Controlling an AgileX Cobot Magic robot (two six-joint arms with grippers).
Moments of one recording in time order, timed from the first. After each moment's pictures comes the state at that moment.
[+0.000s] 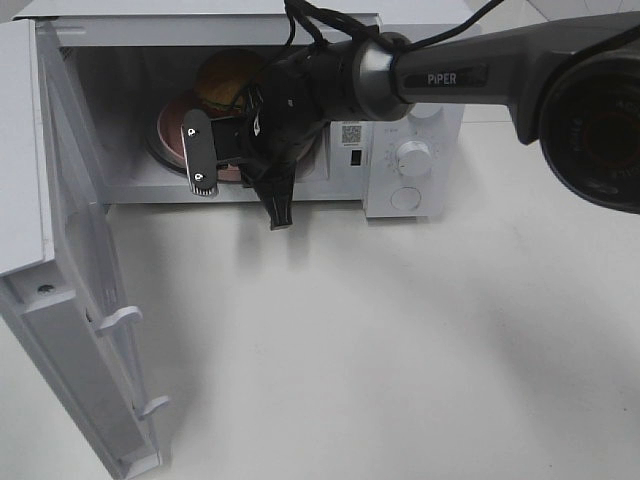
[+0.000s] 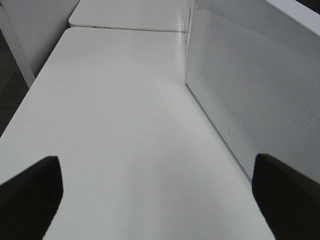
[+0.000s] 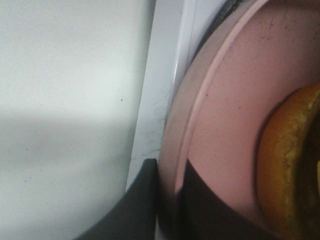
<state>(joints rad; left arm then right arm) 0.01 0.00 -0.51 0.02 1.04 -0.02 0.66 2.40 -1.88 -0.18 0.42 -1.11</state>
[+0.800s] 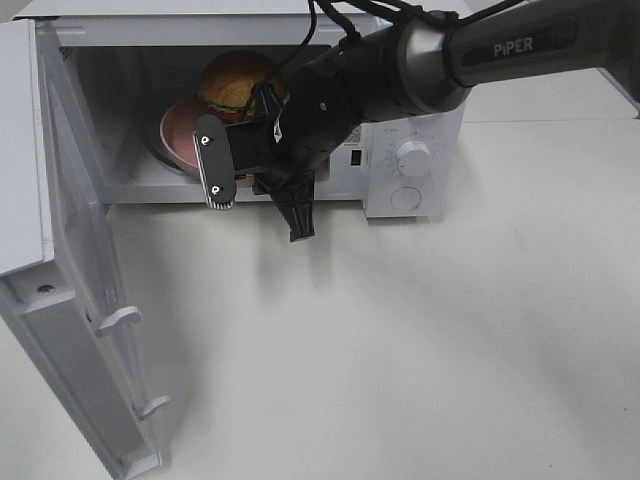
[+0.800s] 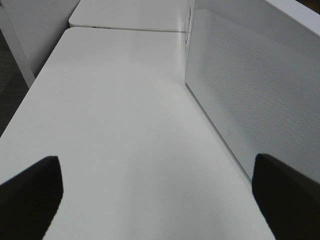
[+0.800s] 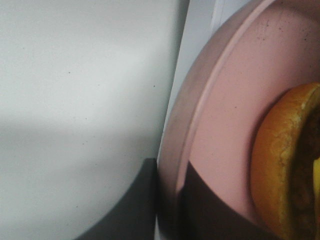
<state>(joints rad) 0.01 0.00 -0.51 0.02 1.04 -0.02 0.67 2.21 -1.59 -0.22 0.29 -1.11</state>
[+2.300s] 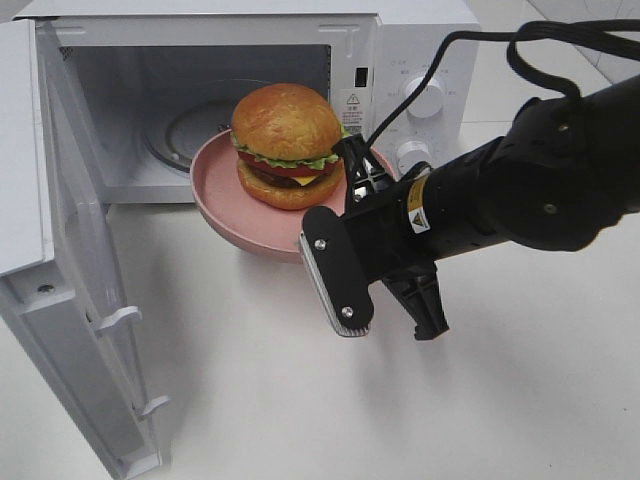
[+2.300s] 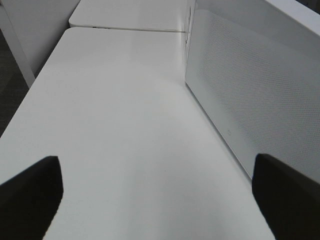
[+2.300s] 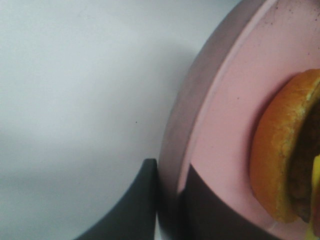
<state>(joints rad) 0.01 0.00 -0.51 0.02 1.04 -0.02 0.69 1.68 -0.81 -0.34 0.02 -1.12</state>
